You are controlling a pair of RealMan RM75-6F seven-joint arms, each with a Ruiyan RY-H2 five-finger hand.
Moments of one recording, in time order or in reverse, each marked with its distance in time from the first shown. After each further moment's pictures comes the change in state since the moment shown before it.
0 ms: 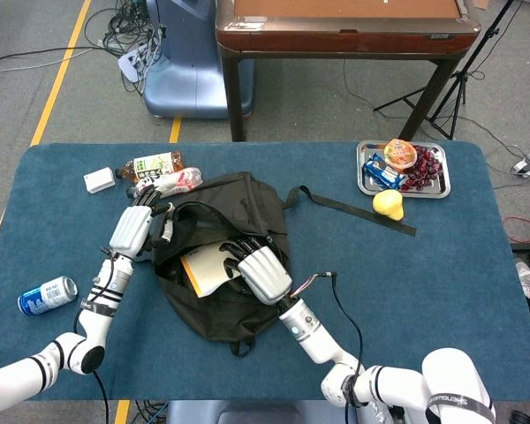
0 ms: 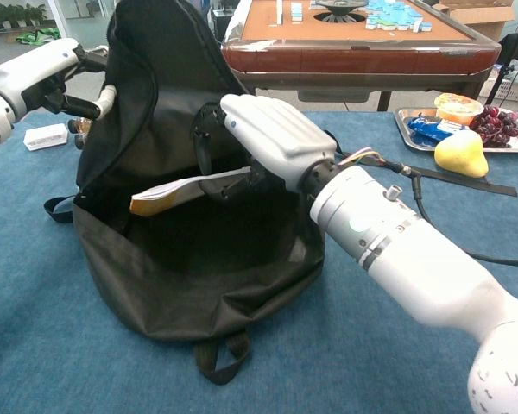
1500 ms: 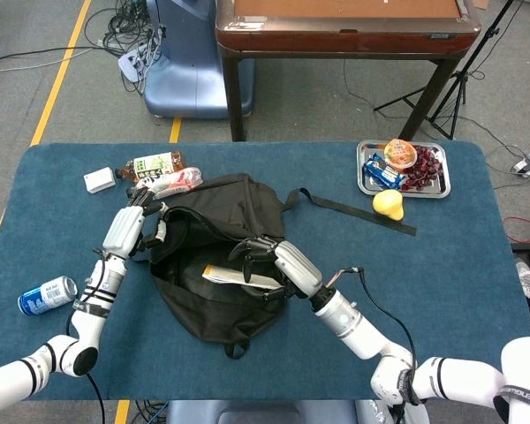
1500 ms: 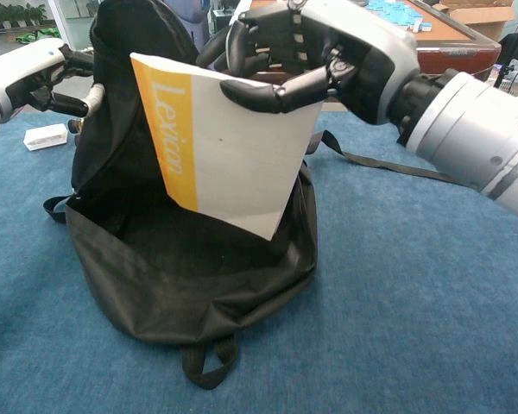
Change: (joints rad) left arm 0.017 0.042 -0.003 -0.052 -0.033 -0.030 -0.040; right arm -0.062 0.420 -0.018 -0.406 -0.102 -0.036 0.756
